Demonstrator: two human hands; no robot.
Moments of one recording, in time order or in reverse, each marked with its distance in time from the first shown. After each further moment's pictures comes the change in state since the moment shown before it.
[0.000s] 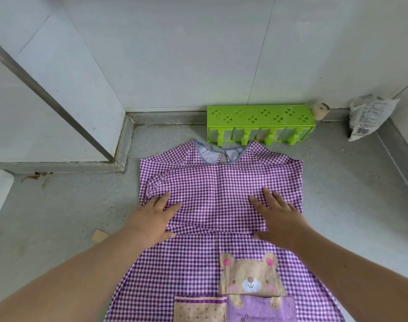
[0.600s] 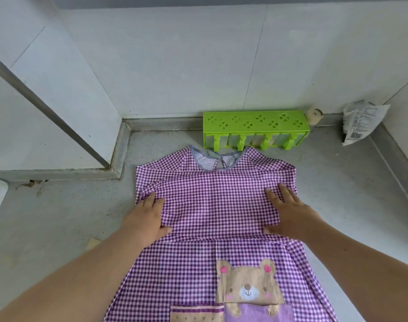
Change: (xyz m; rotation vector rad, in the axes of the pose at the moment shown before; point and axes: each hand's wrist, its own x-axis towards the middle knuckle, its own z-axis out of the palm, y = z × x) left_hand 0.010 -0.003 -0.009 -0.135 0.046 -0.221; right_hand 0.014 0.046 -0.012 0.056 -0.030 0.134
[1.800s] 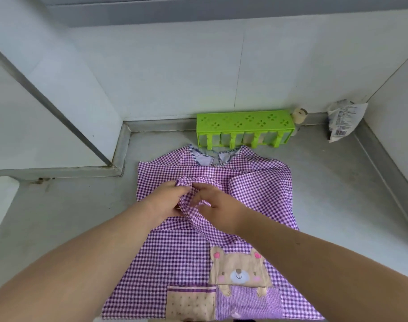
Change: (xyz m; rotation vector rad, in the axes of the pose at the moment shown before) left_hand -0.031 0.069 -0.069 -1.556 -0.129 -0.061; right_hand -0.055 -0.135 -0.038 0.760 0.143 -0.589
